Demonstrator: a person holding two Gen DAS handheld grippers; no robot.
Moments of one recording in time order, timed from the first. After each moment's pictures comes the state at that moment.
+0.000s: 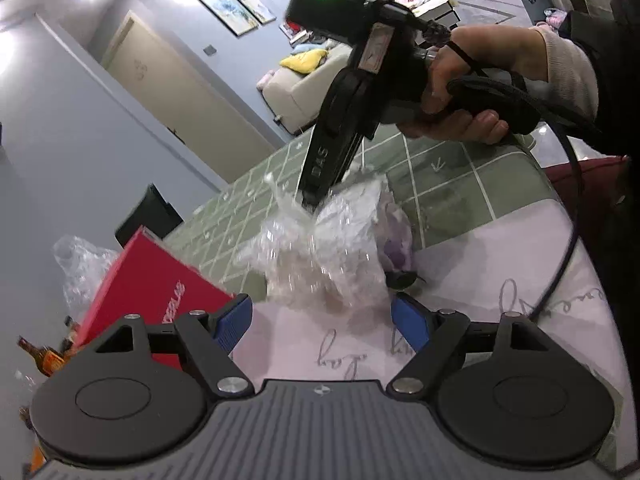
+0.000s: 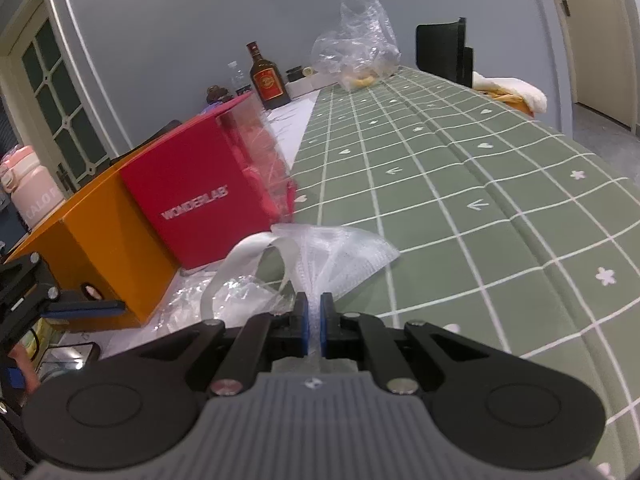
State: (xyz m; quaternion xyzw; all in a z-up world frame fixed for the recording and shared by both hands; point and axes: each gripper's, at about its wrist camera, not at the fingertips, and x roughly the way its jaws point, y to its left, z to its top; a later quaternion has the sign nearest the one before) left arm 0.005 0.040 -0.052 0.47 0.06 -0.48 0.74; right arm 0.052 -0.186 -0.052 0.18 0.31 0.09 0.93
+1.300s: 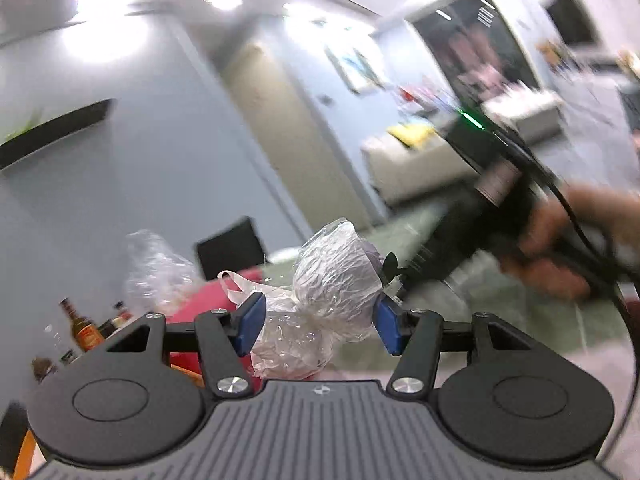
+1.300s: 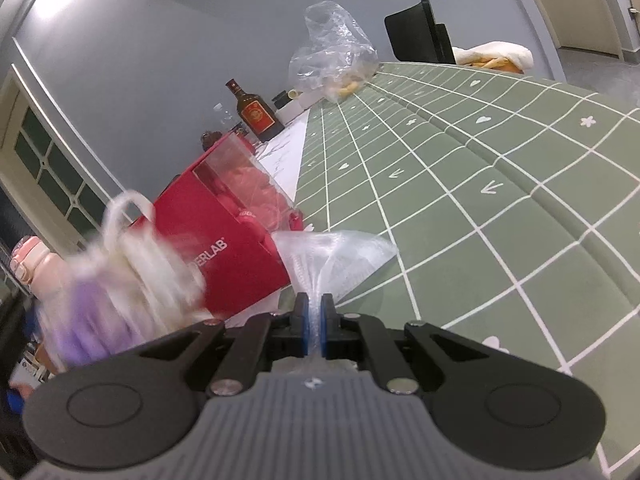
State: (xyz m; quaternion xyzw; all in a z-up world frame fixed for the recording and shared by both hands) left arm 0.035 0.054 -0.009 0.28 0.00 -0.41 0.87; right arm 0.070 -0.204 -0.064 0.31 0.28 0.09 0.90
